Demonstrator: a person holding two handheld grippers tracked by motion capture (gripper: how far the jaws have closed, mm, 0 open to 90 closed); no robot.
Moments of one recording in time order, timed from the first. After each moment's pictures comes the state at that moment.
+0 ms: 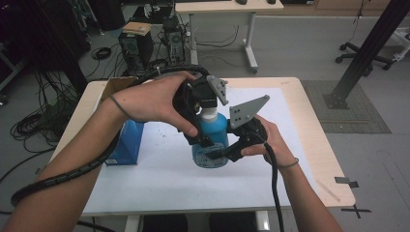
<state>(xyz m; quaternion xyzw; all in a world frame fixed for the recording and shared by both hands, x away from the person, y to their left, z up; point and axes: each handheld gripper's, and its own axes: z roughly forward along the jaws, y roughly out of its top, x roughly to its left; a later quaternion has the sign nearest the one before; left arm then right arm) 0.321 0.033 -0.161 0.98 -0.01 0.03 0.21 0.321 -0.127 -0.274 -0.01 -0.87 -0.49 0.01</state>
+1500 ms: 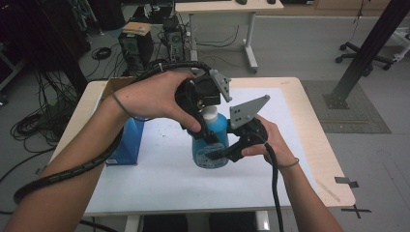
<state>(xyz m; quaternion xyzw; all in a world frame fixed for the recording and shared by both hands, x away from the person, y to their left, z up) 0.319 0.031 -0.153 0.98 -0.01 0.01 0.22 0.321 -0.128 -0.274 0.00 -0.87 -0.49 0.01</state>
